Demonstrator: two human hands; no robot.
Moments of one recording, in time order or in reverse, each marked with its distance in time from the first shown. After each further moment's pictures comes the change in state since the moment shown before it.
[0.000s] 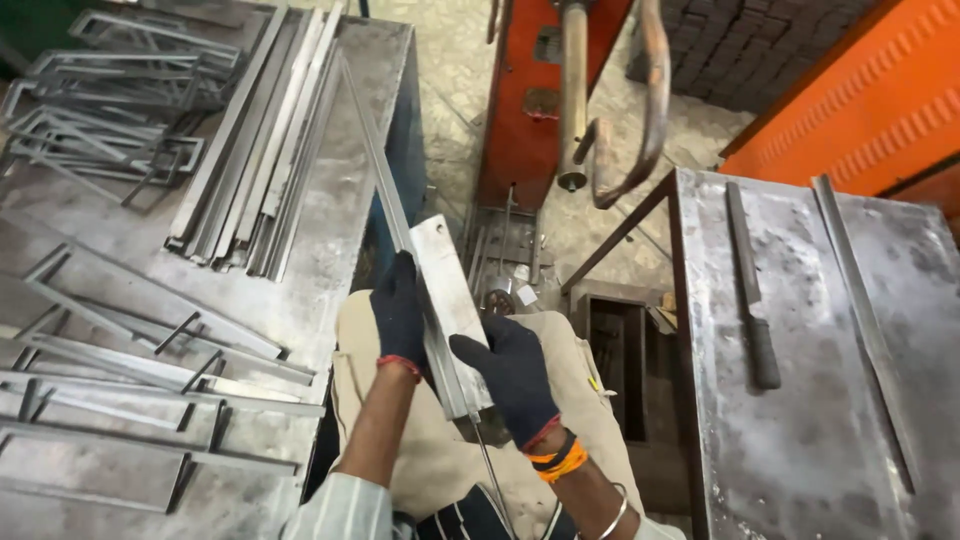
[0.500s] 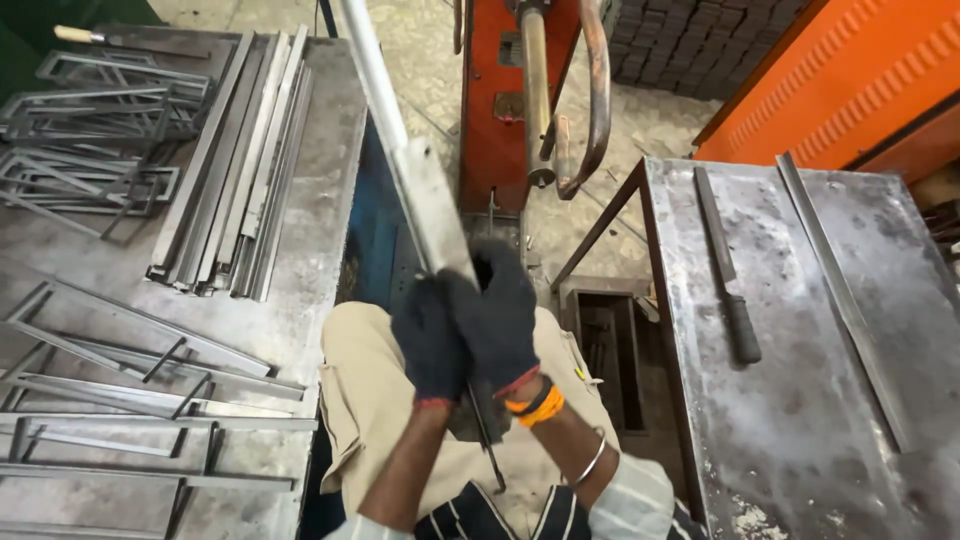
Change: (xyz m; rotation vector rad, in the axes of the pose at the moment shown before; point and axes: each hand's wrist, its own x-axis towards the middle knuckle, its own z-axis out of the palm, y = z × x) left_hand -0.086 0.077 0.048 0.096 -0.078 0.209; right_hand 0.023 -0.058 0.017 -0.421 0.453 -0.543
